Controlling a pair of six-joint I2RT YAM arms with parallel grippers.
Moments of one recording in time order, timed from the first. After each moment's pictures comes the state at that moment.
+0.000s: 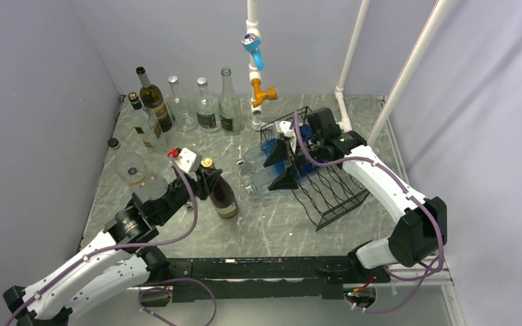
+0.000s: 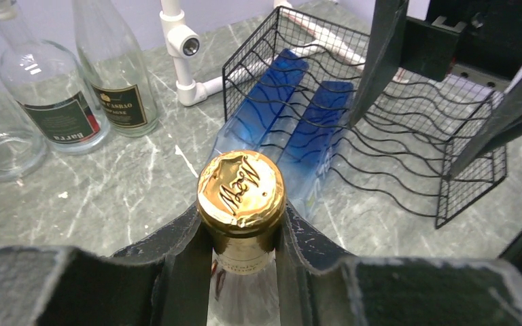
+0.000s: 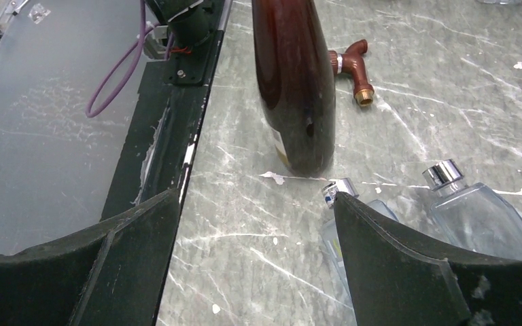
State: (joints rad) left arm -0.81 0.56 0.65 -0.12 -0.20 -0.13; right arm 0.48 1.41 1.23 -0.65 -1.16 -0.62
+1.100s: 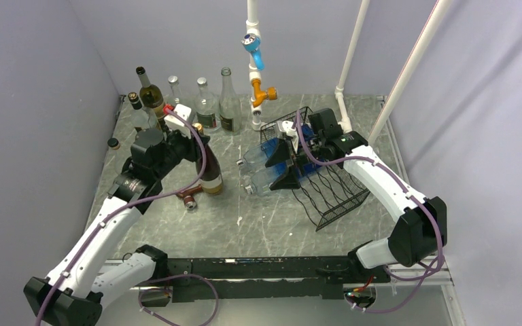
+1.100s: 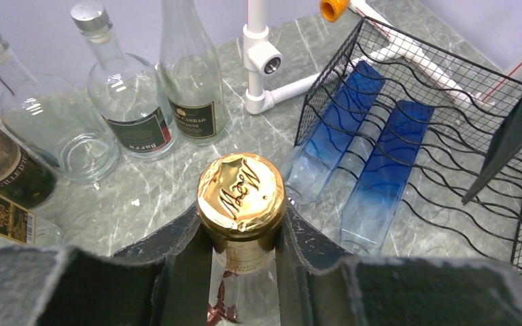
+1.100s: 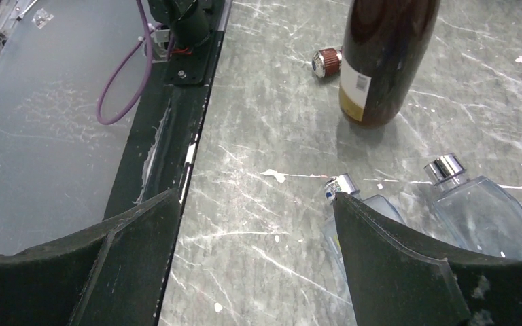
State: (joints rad) left arm -0.43 0.90 0.94 -0.18 0.07 -0.05; right arm 0.45 1.41 1.22 -0.65 -1.18 -0.62
